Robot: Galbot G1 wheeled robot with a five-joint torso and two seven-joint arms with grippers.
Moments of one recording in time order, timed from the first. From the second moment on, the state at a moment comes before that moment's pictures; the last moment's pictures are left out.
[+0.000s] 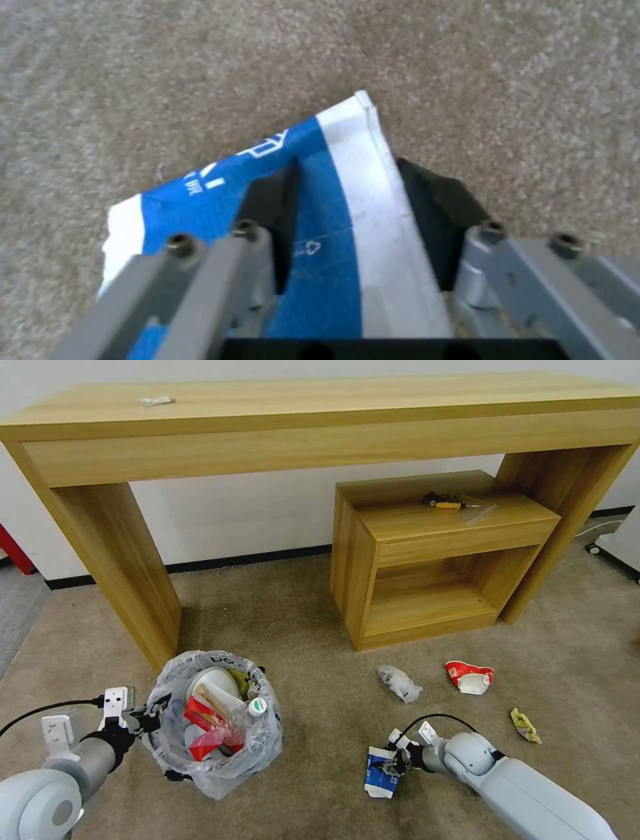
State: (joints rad) left arm 1.62 -1.12 -0.92 -2.22 -0.76 0.74 -0.02; right arm -0.88 0.90 -0.24 1.27 0.36 -0.39 -0.48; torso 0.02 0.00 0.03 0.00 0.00
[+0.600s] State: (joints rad) left arm 1.61 -1.11 -0.91 -2.23 -0.76 0.74 -0.02; right arm -0.91 0.90 -0.21 1.32 0.44 -0.39 -0.35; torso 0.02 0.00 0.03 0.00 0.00
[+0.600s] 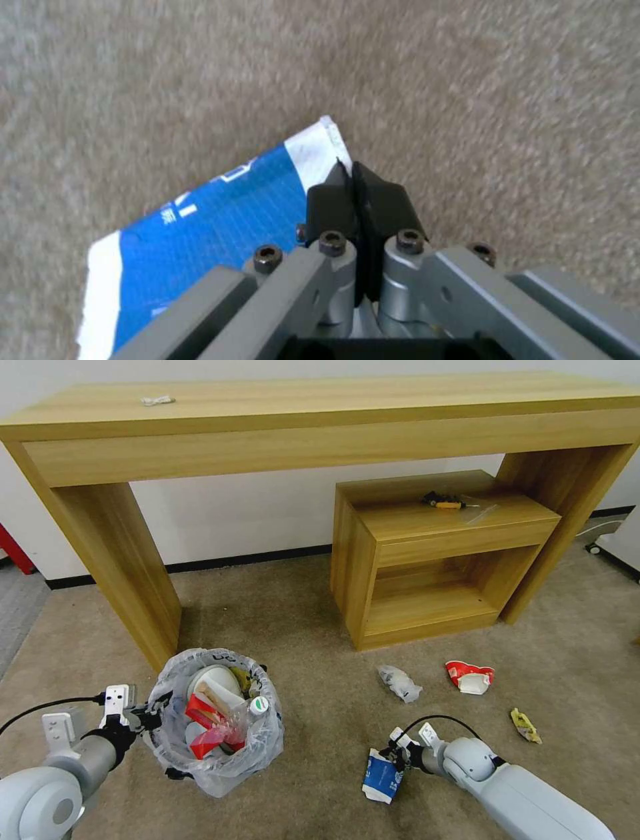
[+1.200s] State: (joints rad) left arm 1.62 -1.10 -0.91 -2.22 -0.77 0.74 -0.03; right arm -0.93 0.86 0.06 1.68 0.55 -0.36 -0.31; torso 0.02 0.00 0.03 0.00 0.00
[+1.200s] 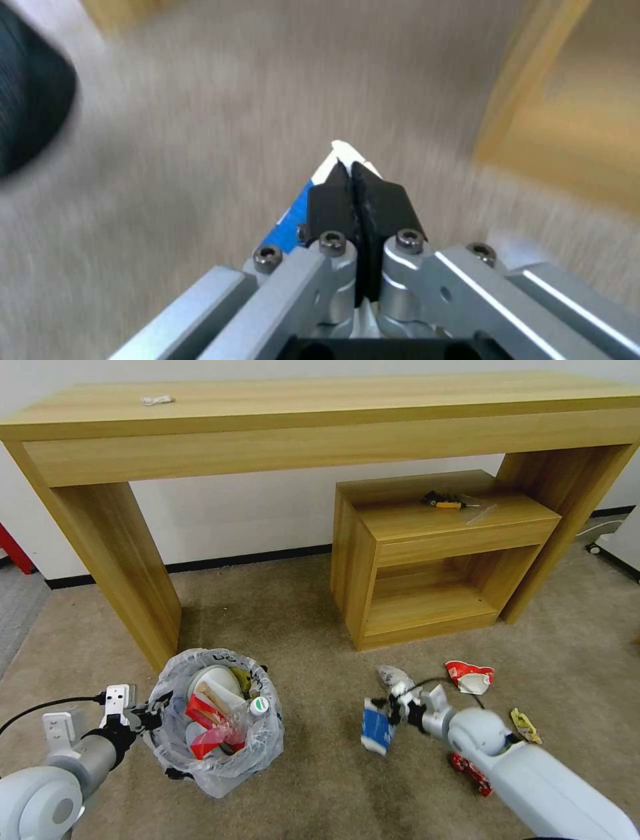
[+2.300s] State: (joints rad) left arm 1.53 -1.06 -0.79 -2.14 -0.79 0.74 -0.13; right arm -0.37 1.12 -0.51 1.85 0.77 -0.43 -0.25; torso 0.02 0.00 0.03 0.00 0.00
